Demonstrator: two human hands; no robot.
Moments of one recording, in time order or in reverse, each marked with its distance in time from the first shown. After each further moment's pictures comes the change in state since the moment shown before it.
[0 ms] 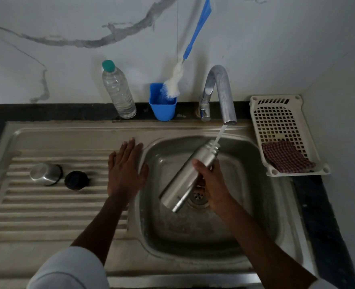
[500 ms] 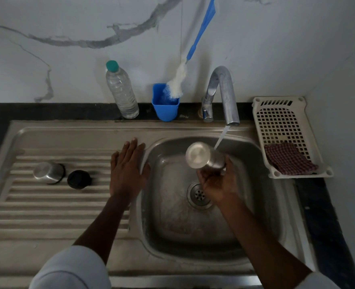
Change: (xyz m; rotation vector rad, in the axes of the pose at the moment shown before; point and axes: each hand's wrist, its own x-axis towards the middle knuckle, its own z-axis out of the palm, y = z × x) left_hand -0.001 -0.001 0.001 -0.005 0.021 0.010; right_hand 0.026 -0.004 -0.012 0.877 0.091 0.297
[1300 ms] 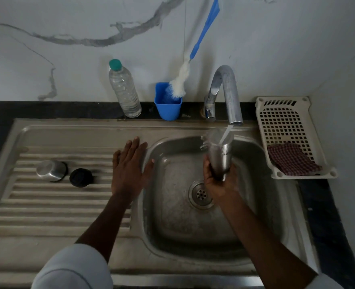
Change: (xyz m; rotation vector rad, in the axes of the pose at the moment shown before) left_hand 0.000 -0.001 0.001 -0.017 -0.010 -0.012; right_hand 0.002 -0.001 0.006 0.263 -0.018 0.047
